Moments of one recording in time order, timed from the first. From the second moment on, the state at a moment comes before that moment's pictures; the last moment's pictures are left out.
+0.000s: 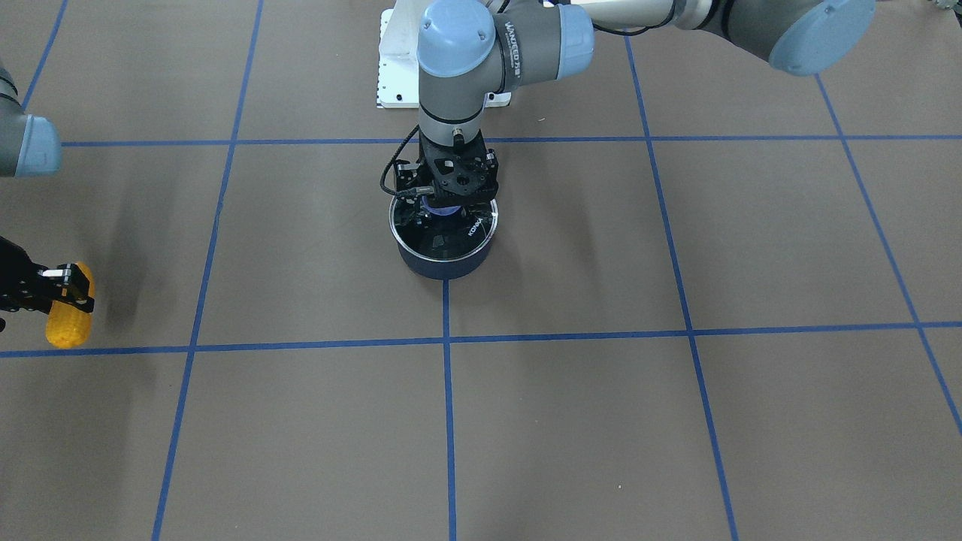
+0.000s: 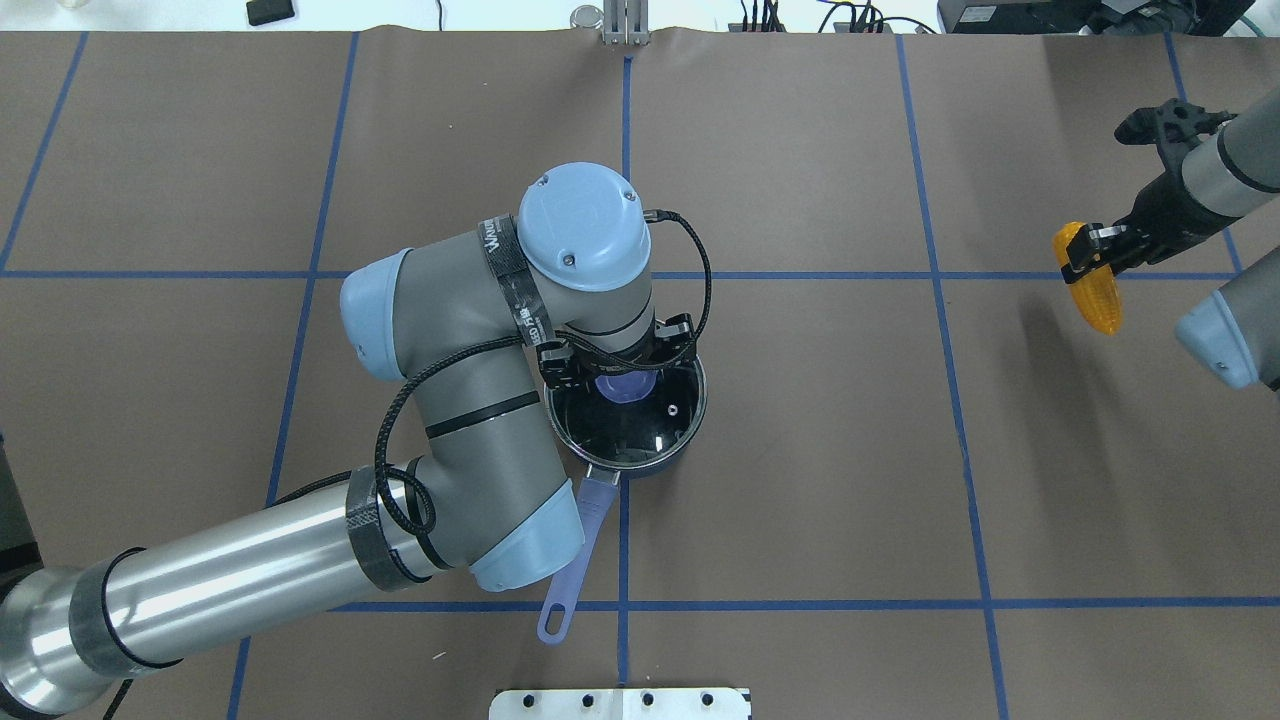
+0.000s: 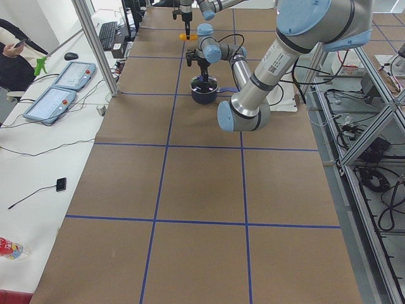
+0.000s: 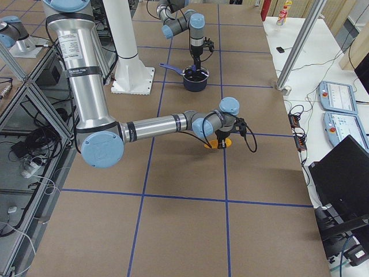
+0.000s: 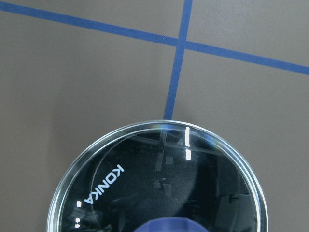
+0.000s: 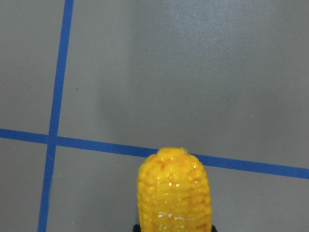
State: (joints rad) left arm -0.50 -2.46 -1.58 -1.49 -1.90 -1.41; right arm 1.11 -1.38 1.54 -1.24 2.30 0.55
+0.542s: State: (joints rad) left arm -0.50 -2.46 -1.60 -1.49 -1.91 -1.41; right arm 1.11 -1.37 1.54 -1.24 2.30 0.55
